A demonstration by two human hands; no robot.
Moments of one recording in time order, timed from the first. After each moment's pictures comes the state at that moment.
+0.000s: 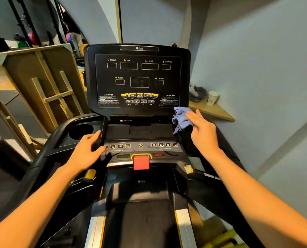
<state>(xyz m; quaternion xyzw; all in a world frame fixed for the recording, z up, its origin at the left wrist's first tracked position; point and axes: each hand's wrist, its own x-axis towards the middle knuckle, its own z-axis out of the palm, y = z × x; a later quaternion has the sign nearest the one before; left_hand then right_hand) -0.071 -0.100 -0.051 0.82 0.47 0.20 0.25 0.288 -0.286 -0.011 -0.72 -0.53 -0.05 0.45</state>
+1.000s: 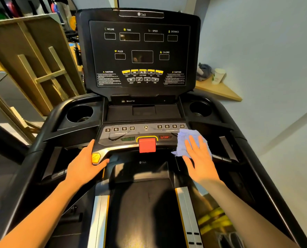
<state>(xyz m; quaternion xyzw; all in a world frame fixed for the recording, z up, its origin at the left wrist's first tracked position) -0.119 -0.121 -0.145 0.82 0.52 0.11 0.20 0.230 -0.362 -0.149 -0.80 -0.55 0.01 0.23</state>
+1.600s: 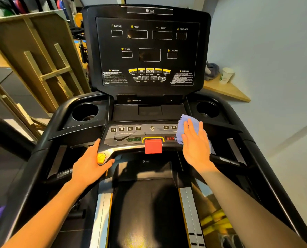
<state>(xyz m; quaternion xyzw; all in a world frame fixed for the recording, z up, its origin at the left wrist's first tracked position) -0.117 -0.120 -0.150 0.82 0.52 0.12 0.19 0.225 -0.275 -0.121 -0.88 -0.47 -0.01 0.12</state>
